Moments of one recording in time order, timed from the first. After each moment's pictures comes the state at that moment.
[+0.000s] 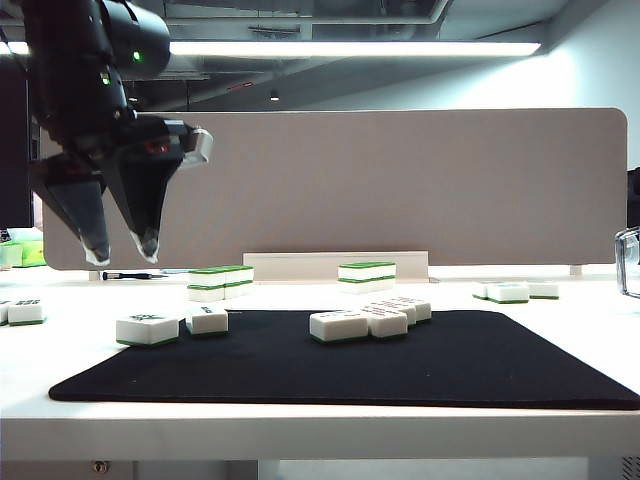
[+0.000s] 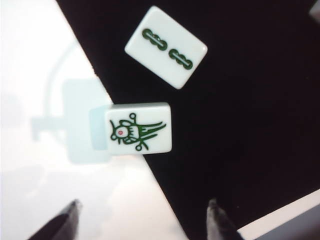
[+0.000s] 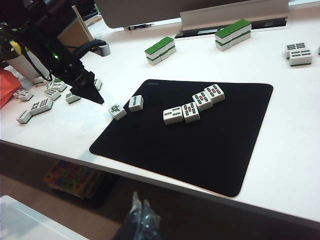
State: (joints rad) left arm -0.33 1.71 1.41 -1.02 0.12 0.19; right arm -0.01 0.01 0.92 -1.22 -0.54 0.17
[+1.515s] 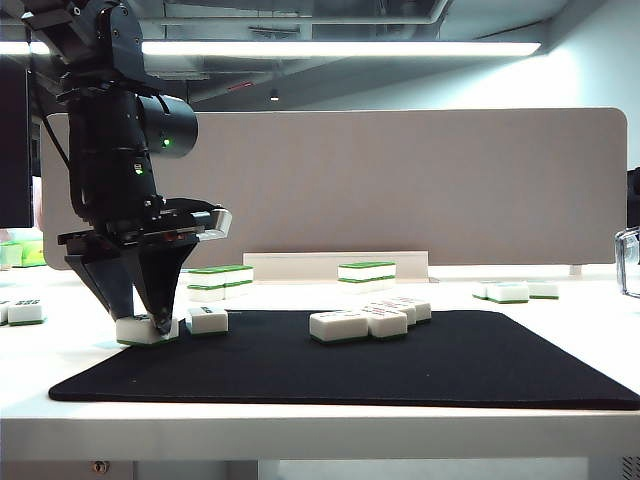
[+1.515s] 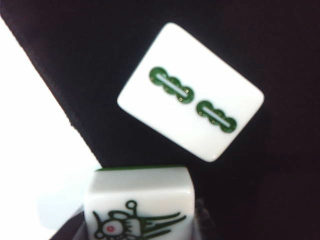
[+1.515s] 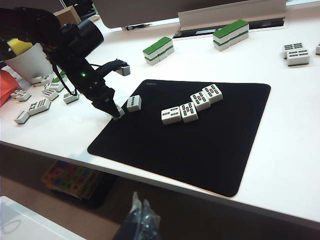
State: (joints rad) left arm -0.34 1.90 1.41 -0.90 0.11 0.19; right arm -0.01 0.01 0.92 -1.22 -0.53 0.17
